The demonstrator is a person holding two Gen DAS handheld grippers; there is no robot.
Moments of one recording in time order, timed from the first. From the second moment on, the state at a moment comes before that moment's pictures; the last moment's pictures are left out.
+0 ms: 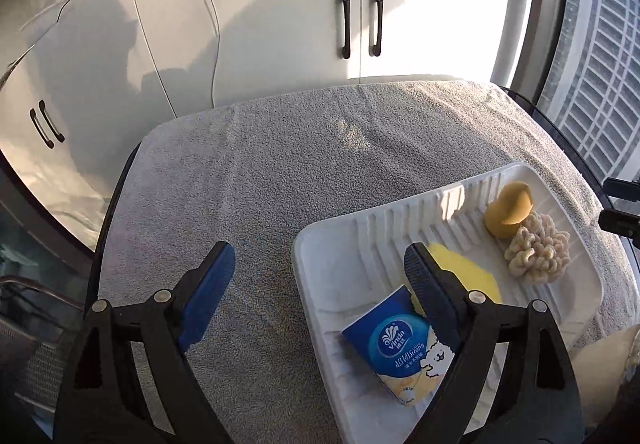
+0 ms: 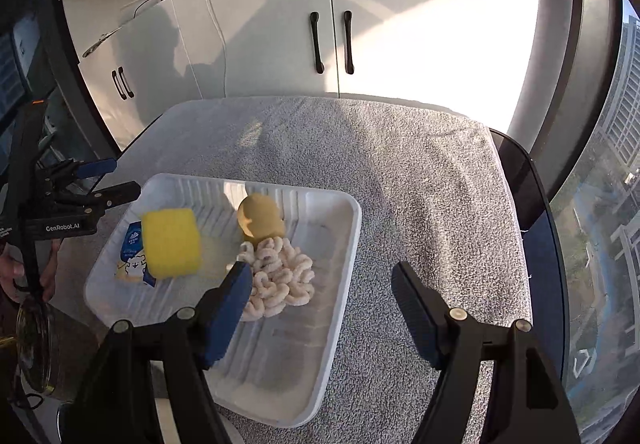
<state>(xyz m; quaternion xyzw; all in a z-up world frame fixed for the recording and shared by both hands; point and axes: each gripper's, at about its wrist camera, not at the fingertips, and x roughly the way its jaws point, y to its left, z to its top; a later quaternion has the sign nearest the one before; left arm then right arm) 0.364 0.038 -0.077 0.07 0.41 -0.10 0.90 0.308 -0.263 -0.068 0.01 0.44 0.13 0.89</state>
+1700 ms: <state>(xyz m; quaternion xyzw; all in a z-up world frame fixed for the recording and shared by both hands) 0.054 0.012 -0.123 -0.01 0.46 -0.12 0.88 -0.035 -0.222 -0.094 0.05 0.46 0.08 0.88</state>
